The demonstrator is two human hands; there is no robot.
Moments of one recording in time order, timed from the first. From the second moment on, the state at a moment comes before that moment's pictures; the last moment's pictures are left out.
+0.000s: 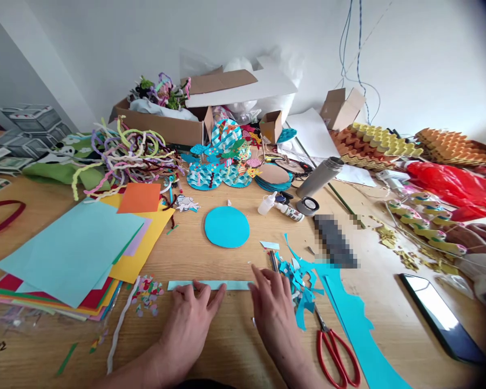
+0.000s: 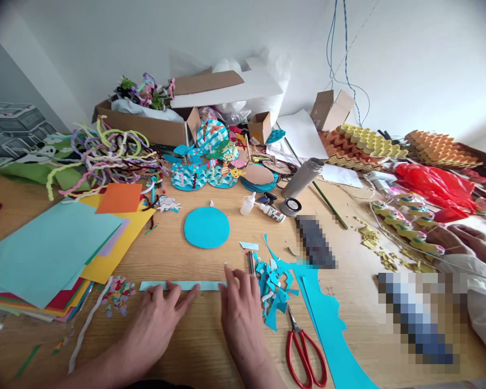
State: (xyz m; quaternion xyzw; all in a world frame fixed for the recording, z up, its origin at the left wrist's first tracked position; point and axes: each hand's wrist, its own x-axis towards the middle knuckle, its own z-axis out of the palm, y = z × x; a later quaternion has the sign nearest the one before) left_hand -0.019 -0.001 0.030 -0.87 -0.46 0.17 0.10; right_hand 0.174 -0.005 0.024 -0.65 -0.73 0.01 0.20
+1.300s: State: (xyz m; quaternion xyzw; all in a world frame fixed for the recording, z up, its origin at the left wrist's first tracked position) left_hand -0.015 -0.001 0.027 -0.86 -0.49 0.12 0.07; right_hand 0.146 -0.025 -0.019 -0.50 -0.85 -0.10 0.14
